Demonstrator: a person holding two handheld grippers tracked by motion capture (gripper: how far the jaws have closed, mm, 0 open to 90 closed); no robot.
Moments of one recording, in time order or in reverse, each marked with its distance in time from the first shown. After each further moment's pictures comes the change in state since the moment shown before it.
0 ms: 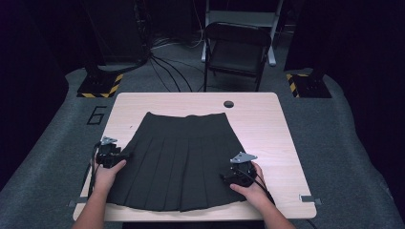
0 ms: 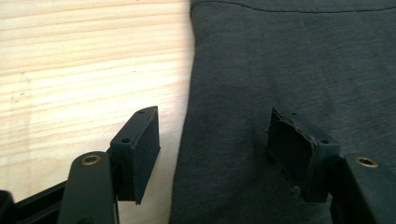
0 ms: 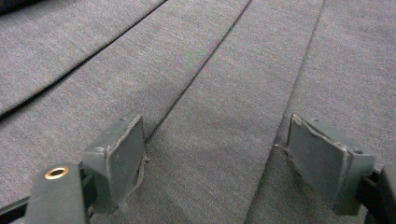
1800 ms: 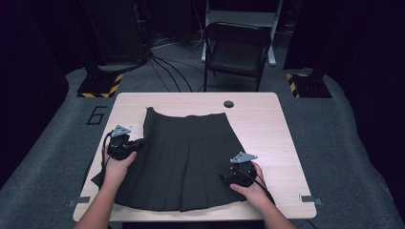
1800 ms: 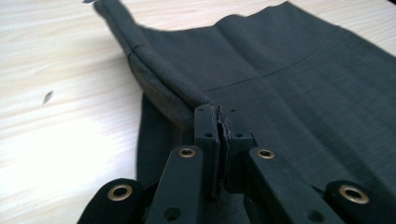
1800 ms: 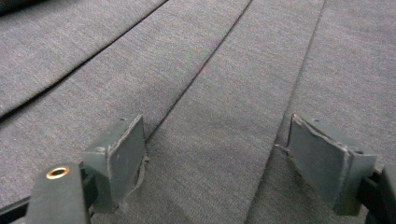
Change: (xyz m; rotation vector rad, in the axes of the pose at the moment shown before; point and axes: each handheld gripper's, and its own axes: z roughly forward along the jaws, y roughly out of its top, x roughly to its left) left arm -0.081 0.059 -0.041 -0.069 -0.148 0.106; right arm 0.000 0.000 0.000 0.000 0.008 0.010
